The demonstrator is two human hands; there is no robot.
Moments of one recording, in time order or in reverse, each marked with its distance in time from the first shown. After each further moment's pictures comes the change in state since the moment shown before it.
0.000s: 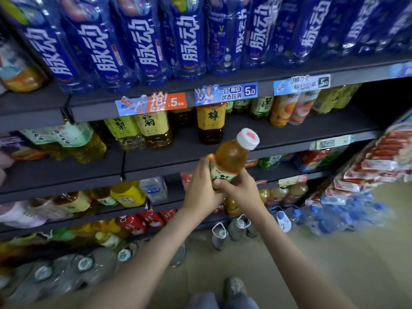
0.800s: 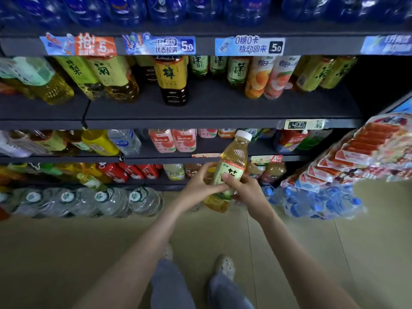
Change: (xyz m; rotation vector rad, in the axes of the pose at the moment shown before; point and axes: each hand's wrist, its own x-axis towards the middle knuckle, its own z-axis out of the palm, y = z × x) left_hand -0.050 0.090 0.132 -0.524 -0.341 -0.561; right_hand -0.032 0.065 -0.182 0.113 -0.229 0.472
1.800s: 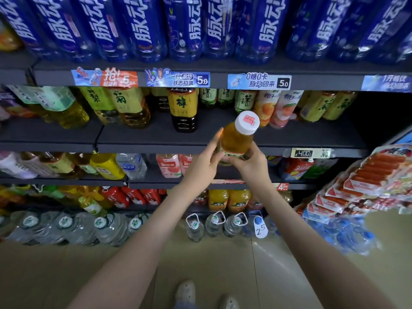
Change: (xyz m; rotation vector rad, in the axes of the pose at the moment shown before) left_hand 0.033 0.082 -0.042 0.395 0.338 0.439; right_hand 0.049 -0.099 0.025 -0.232 0.168 -0.566
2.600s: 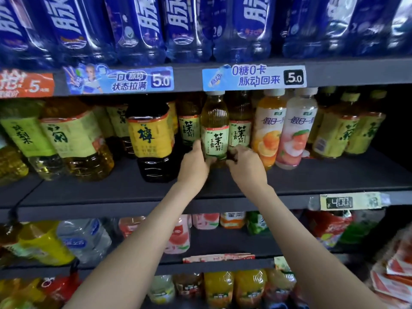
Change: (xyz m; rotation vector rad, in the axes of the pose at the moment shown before) left_hand 0.198 -0.082 0.060 0.255 0.289 0.075; right_hand 0.182 0.084 0.013 -0.672 0.161 -0.287
